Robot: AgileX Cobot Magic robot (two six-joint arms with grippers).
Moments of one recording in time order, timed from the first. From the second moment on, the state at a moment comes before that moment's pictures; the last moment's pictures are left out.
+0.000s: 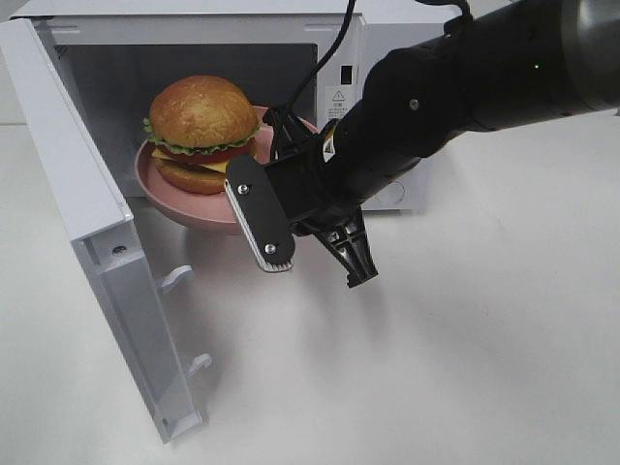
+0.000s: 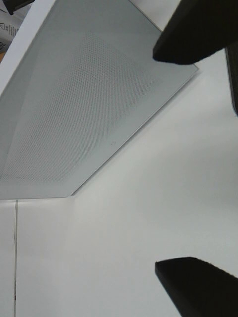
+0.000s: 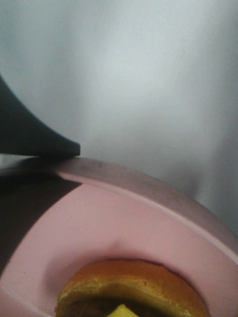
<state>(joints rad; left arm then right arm) 0.06 0.06 -0.52 -0.27 1.07 0.16 0.72 1.86 -1.15 0.00 0.28 -1.46</state>
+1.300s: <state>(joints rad) 0.06 0.06 -0.52 -0.27 1.07 0.16 0.72 2.14 -1.59 -0.14 0.43 -1.16</state>
